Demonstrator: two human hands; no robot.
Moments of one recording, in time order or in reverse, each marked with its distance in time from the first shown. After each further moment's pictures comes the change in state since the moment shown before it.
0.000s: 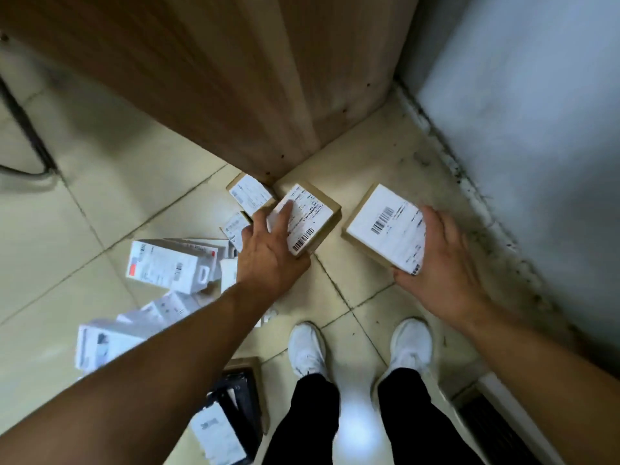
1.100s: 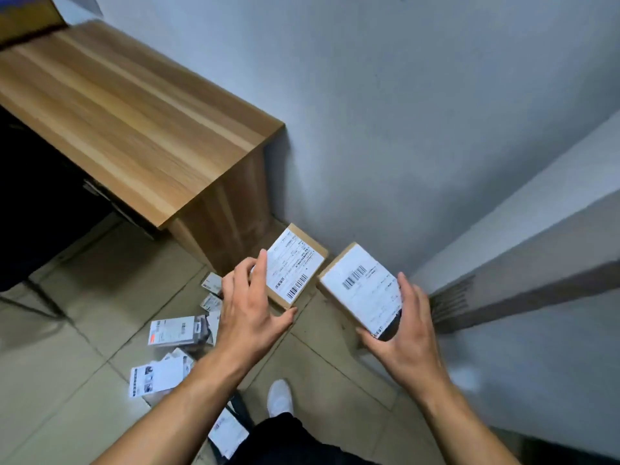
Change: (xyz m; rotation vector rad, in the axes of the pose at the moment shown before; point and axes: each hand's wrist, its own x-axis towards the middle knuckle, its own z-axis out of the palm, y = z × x) left_hand -0.547 0.095 -0.330 -0.152 0.307 0.630; right_hand -0.624 -0.213 -0.263 0.243 0.697 0.088
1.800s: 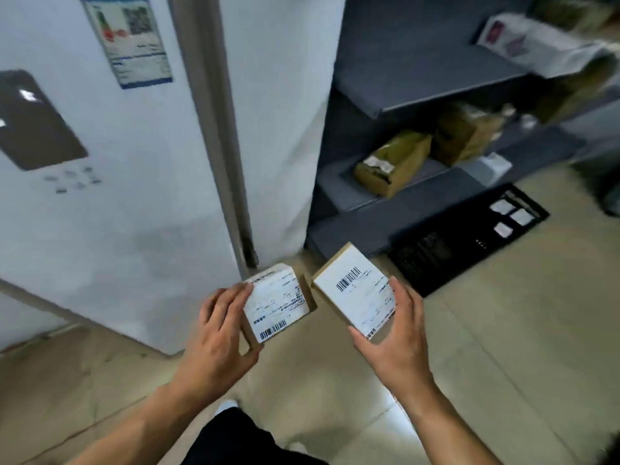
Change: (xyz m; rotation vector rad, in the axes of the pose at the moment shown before) left_hand -0.397 0.364 0.194 -0.061 -0.511 1.273; right_hand -0.577 0.223 -0.284 -0.132 0.912 0.746
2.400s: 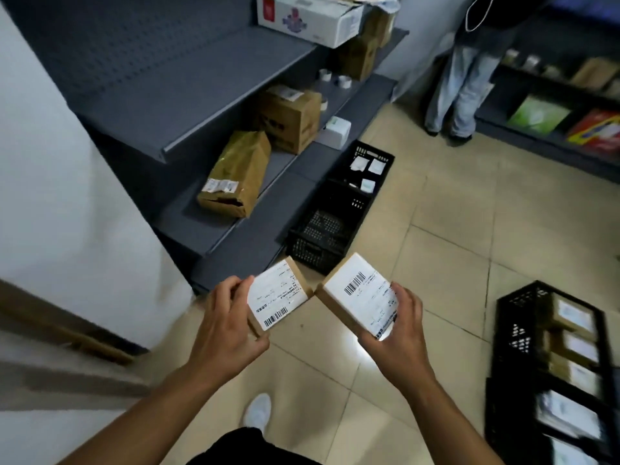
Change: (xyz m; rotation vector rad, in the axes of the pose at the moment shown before) left_hand 0.267 0.165 0.157 -0.200 -0.329 0.335; right_hand 0.087 0.156 -0.130 0.025 0.319 0.522
